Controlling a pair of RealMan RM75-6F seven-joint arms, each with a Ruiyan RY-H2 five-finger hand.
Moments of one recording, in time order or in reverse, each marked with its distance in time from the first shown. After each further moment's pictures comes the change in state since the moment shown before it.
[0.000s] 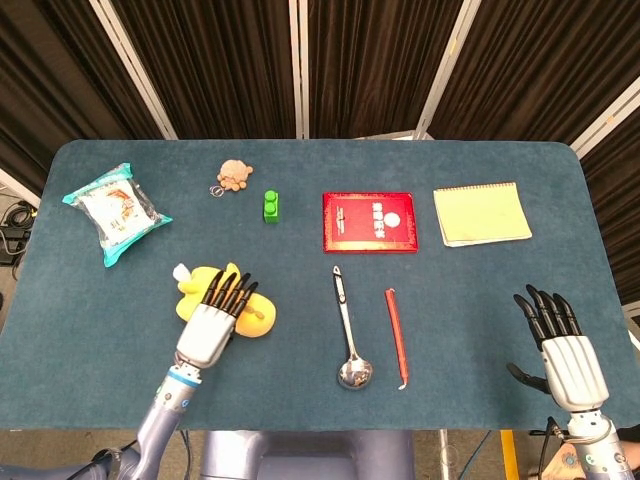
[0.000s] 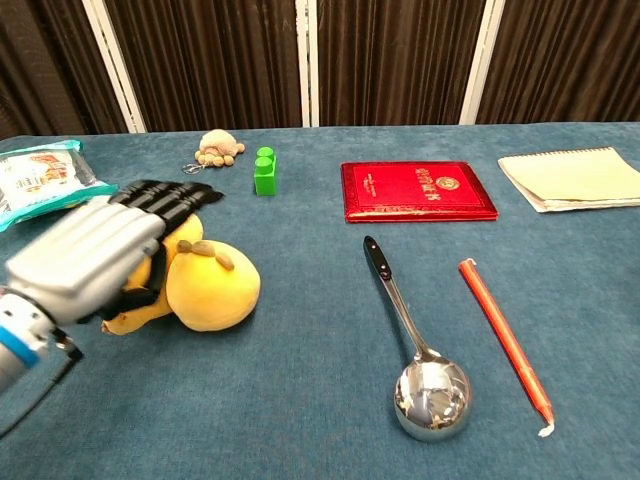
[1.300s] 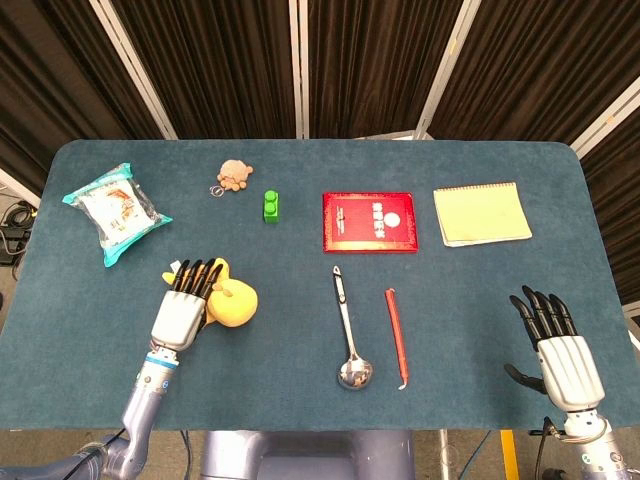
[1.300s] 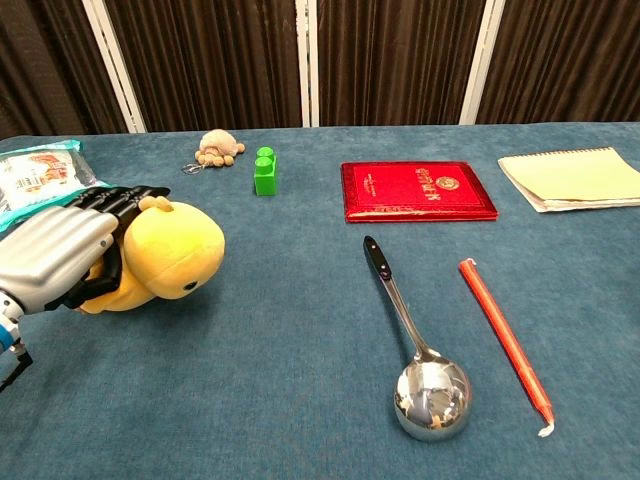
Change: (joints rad) left arm 0.008 -0.037 -0.056 0.237 -0.064 -0.038 -0.169; right arm 0.003 -0.009 -0.003 0.000 0.001 -0.012 -0.022
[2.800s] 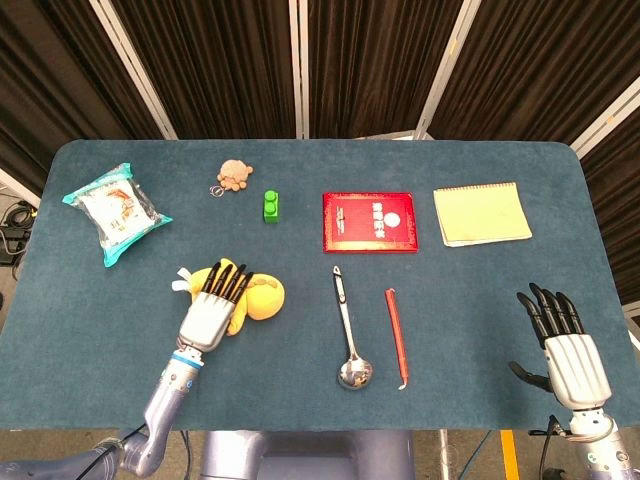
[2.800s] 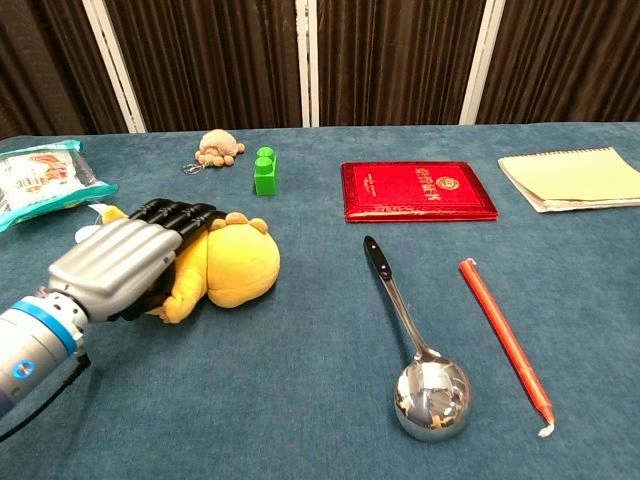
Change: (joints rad) left arm -0.044 -0.064 -0.037 -0.030 0.032 -0.132 0.130; right arm -0.001 0.013 0.008 0.001 0.011 0.006 0.033
